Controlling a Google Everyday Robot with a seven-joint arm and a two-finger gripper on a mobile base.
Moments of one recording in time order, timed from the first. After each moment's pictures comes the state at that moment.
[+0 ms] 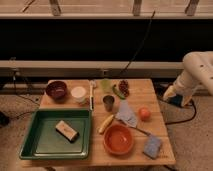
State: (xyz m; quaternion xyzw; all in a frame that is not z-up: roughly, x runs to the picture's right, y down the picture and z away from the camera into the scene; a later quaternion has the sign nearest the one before) arm 0.371 0.075 0.739 -0.27 -0.19 -0.52 0.79
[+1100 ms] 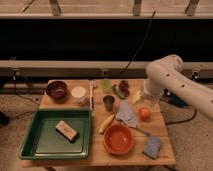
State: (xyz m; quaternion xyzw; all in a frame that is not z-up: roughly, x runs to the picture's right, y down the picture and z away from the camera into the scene) arm 0.182 0.084 0.716 -0.18 -0.22 -0.67 0.69
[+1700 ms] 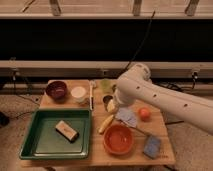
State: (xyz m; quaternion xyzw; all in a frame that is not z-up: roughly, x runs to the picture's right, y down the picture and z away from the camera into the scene) arm 0.055 0.107 0.718 -0.09 -0.25 -0.76 0.59
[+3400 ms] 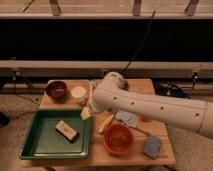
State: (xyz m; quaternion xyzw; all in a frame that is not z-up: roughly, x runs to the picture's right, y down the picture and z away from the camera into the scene) arm -0.082 0.122 0.710 0.03 -0.28 -0.82 0.49
